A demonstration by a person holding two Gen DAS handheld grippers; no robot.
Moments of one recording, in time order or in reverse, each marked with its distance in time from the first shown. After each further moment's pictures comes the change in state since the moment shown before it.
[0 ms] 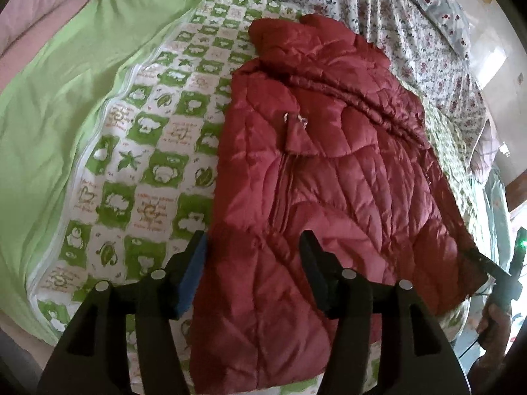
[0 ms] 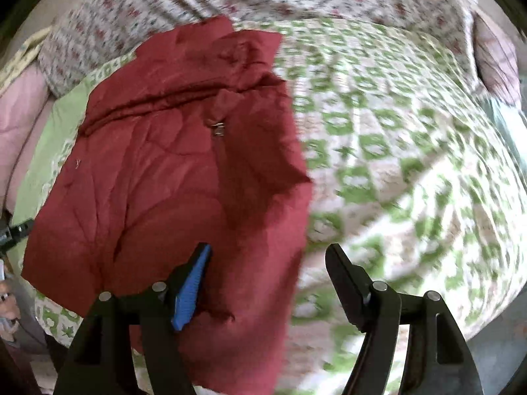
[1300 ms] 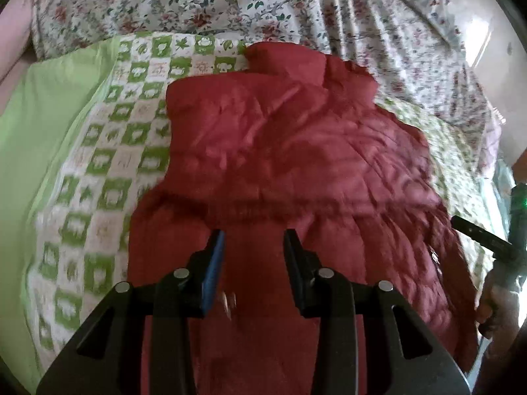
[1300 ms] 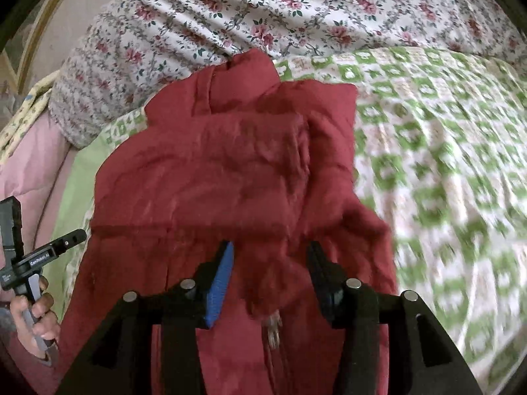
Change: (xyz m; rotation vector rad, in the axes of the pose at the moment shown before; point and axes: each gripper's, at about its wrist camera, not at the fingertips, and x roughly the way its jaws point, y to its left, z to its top) left arm 0.071 -0.092 0.140 0.161 -0.080 -0.015; right arm 0.095 0.041 0.158 -0.013 -0.090 0.248
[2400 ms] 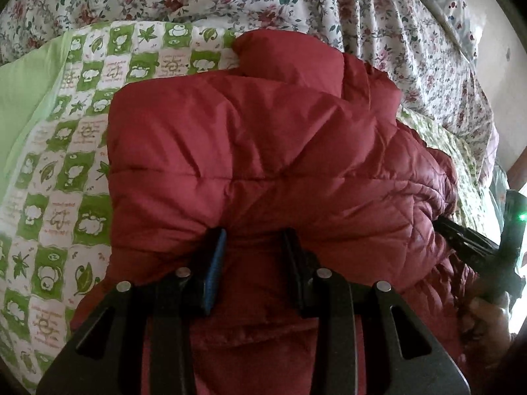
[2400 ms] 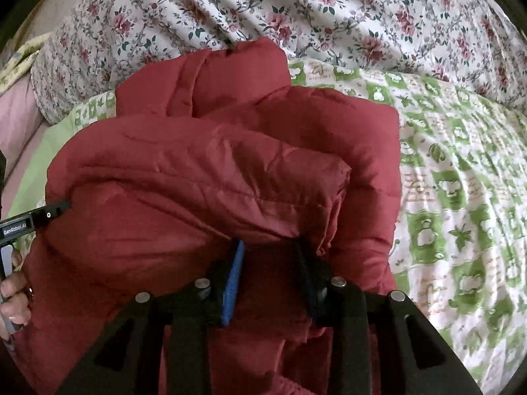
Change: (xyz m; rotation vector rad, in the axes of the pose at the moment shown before) left arm 0.107 0.008 0.060 0.023 -0.028 -0.054; right arm 0.102 0.017 0.045 -0.149 -0.073 -0.128
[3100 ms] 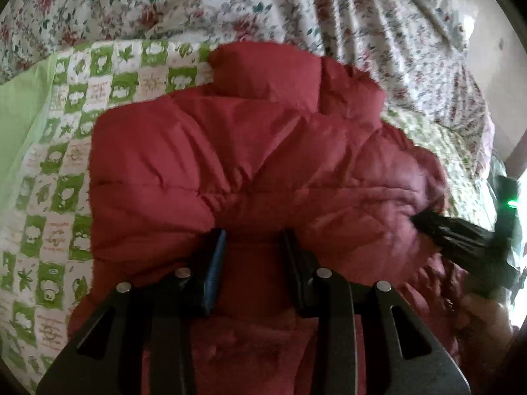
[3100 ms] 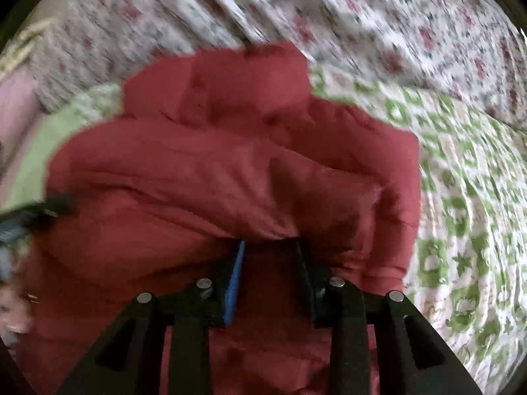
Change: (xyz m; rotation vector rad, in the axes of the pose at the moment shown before) left arm -0.015 -0.022 0.012 0.048 -0.014 -0.015; right arm 0.010 0.013 0.015 -0.032 0.047 -0.019
